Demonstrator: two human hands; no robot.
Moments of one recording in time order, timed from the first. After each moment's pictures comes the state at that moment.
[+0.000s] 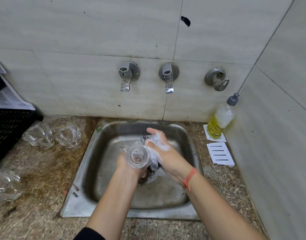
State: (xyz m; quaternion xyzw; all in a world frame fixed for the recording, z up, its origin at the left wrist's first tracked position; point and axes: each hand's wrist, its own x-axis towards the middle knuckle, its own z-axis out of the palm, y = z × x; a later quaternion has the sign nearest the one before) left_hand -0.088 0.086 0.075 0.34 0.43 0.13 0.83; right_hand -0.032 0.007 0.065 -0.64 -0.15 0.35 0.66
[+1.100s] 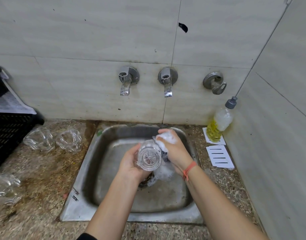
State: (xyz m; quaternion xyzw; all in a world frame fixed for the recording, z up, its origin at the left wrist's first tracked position) left_hand -0.061 0.115 0.034 0.06 0.38 -0.04 0.92; right_hand -0.001 0.006 0.056 -0.69 -0.08 0.27 0.66
